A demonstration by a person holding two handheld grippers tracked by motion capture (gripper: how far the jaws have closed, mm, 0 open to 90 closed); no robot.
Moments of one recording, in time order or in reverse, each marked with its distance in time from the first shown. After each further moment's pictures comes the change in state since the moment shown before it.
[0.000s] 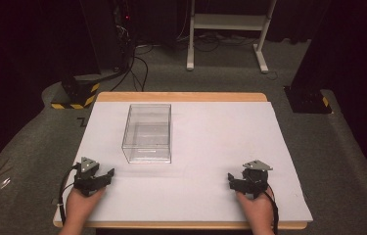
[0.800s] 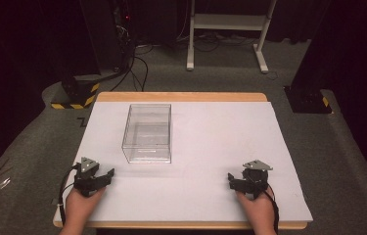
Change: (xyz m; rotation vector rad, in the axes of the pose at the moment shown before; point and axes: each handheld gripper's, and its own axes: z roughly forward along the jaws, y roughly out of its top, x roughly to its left) left arm 0.000 0.000 0.000 0.002 0.004 0.003; right arm 0.000 0.000 0.000 0.002 0.001 0.001
